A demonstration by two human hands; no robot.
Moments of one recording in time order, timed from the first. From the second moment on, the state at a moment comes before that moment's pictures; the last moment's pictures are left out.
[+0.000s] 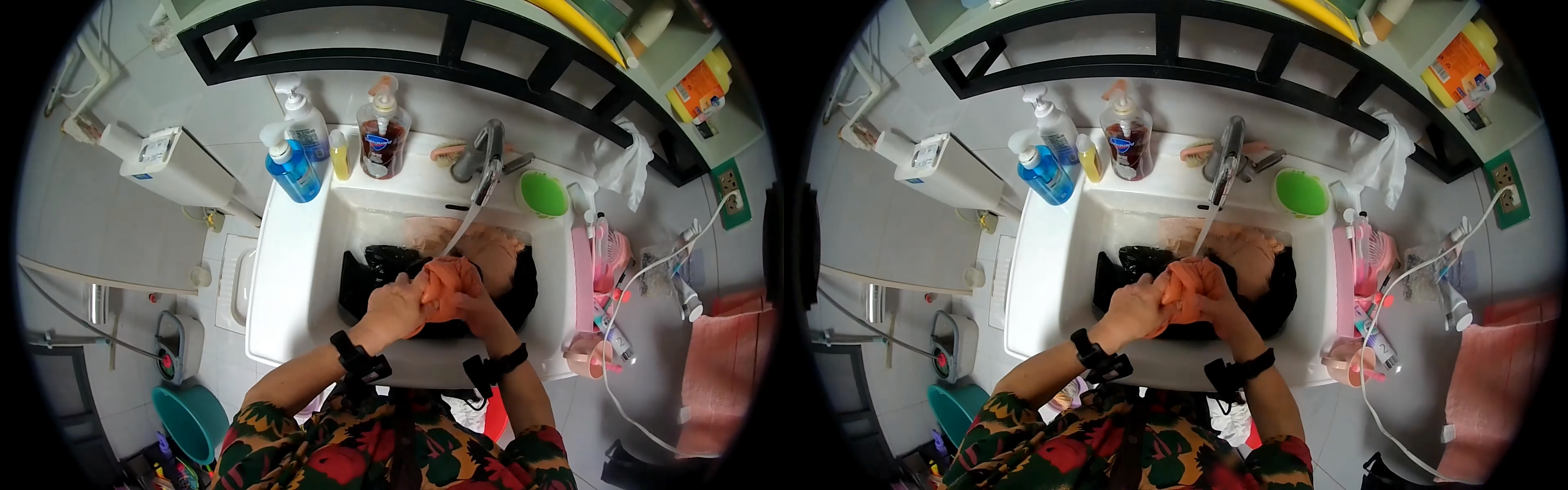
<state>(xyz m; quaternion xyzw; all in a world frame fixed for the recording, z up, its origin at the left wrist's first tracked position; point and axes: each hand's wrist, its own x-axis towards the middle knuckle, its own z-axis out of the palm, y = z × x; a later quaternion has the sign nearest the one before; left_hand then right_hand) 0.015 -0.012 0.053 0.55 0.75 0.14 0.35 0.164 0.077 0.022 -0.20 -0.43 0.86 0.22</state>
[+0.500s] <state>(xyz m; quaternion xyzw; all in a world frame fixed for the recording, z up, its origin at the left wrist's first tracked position) -0.003 -0.019 0.044 0.05 0.38 0.51 0.77 0.151 0.064 0.079 -0.16 -0.76 0.39 0.49</state>
